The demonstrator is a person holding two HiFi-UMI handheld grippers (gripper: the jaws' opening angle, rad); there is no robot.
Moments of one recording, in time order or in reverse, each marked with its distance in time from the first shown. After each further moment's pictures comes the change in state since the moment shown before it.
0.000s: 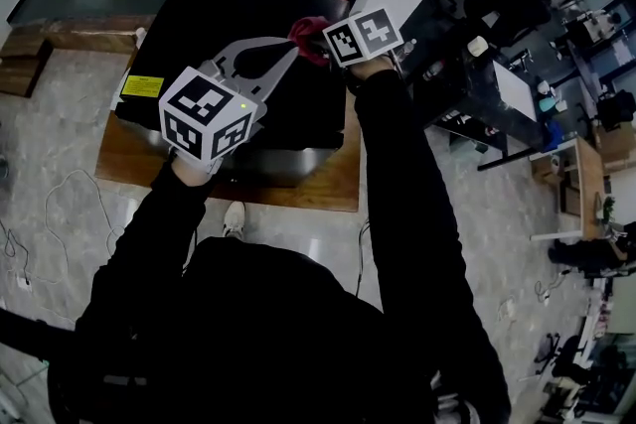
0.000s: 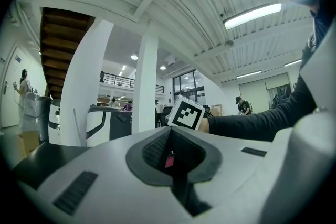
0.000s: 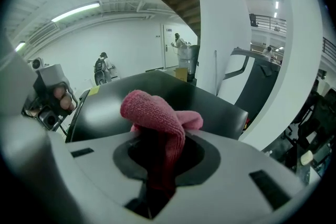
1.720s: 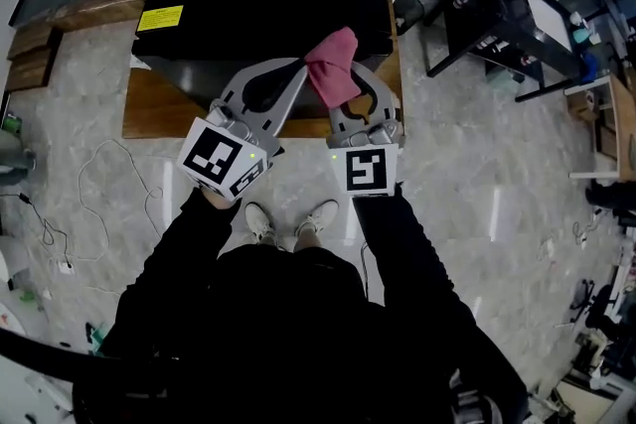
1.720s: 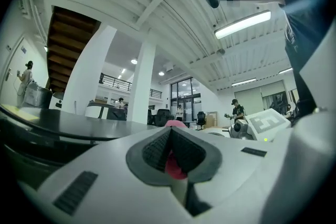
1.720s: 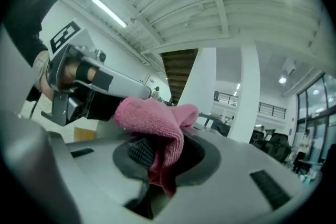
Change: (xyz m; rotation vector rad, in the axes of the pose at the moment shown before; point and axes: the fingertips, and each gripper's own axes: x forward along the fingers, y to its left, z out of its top) left arm -0.127 -0.092 -0.100 -0.047 -0.085 -0.034; right arm -0.079 0.215 -0.123 -0.268 -0.620 -0.540
